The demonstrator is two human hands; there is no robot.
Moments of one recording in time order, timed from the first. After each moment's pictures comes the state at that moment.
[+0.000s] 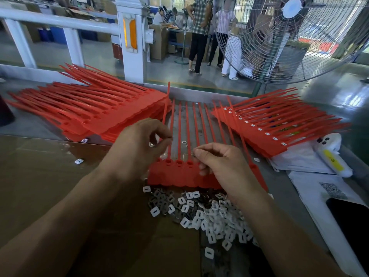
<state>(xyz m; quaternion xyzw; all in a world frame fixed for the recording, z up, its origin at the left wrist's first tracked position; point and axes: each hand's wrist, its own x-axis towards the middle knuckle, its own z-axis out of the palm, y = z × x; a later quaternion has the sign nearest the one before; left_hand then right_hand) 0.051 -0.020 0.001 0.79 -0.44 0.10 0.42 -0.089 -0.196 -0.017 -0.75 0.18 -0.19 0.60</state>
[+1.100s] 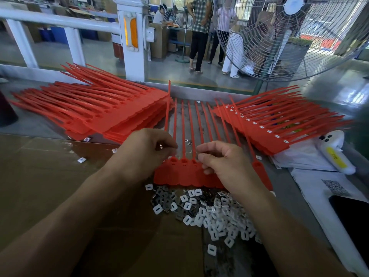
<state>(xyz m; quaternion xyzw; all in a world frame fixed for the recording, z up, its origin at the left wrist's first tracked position) 0.054 -0.022 -0.009 0.81 -0.44 -0.01 0.39 -0.090 -0.197 -0.016 -0.79 0.21 -0.18 0.55</state>
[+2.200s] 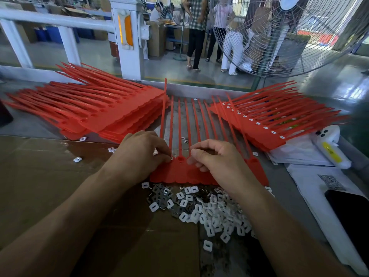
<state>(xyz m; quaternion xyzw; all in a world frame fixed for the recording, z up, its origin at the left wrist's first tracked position) 0.048 -0.024 -0.008 0.86 -0.43 0.02 0.27 -0.091 -0.193 -0.016 -0.81 0.18 -0.16 0.54</state>
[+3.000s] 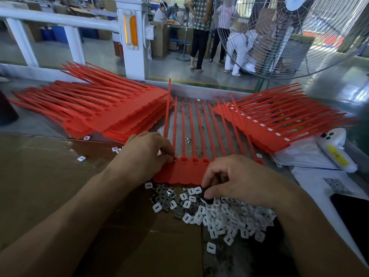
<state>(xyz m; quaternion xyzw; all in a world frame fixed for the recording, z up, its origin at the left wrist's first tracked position) 0.047 -0.022 -0.010 0.86 -0.43 0.02 0.27 -0.122 -0.210 0.015 -0.94 0.07 0.06 0.32</state>
